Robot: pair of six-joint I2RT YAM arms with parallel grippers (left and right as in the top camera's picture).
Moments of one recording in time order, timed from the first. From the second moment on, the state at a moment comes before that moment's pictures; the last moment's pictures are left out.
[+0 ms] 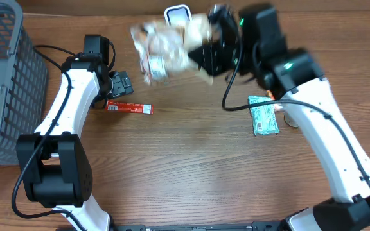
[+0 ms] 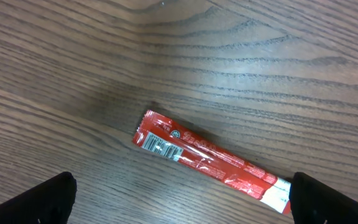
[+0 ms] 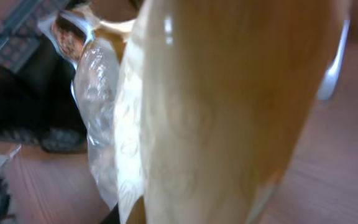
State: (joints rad) left arm -0.02 1.88 1.46 -0.89 -0.09 -0.38; right arm 0.42 1.66 1.81 -0.80 -0.45 0.20
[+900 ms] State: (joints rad) left arm -0.02 1.88 1.46 -0.89 -0.09 -0.38; right arm 0.42 2.17 2.14 -0.38 0.19 -0.13
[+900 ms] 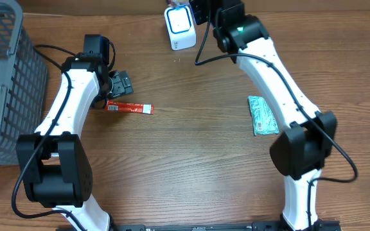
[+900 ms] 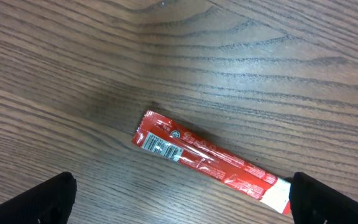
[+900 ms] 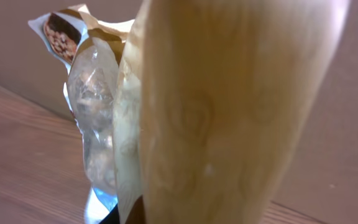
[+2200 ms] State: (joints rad) left arm -0.02 1.88 1.46 -0.89 -0.09 -0.38; right arm 0.51 2.43 2.14 -0.09 0.49 -0.42
